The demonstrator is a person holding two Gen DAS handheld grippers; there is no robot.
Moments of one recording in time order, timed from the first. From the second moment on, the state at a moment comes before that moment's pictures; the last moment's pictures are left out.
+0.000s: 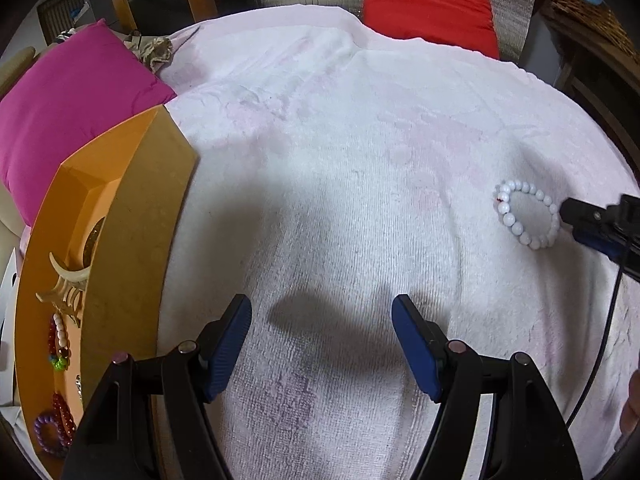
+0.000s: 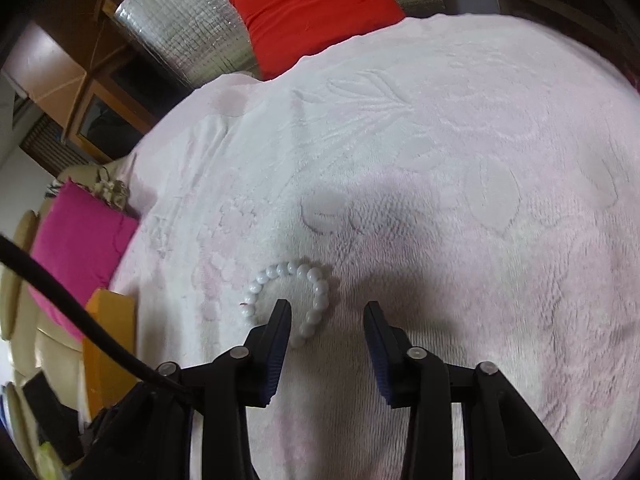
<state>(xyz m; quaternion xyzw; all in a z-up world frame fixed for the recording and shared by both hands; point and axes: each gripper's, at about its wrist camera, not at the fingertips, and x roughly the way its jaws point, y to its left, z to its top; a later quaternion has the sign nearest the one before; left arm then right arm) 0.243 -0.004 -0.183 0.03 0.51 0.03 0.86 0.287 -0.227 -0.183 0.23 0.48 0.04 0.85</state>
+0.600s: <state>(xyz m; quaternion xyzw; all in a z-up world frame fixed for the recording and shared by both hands) 0.246 0.004 -0.200 0.02 0.51 0.05 0.86 0.296 -0.177 -0.185 0.04 0.44 -0.02 0.90</state>
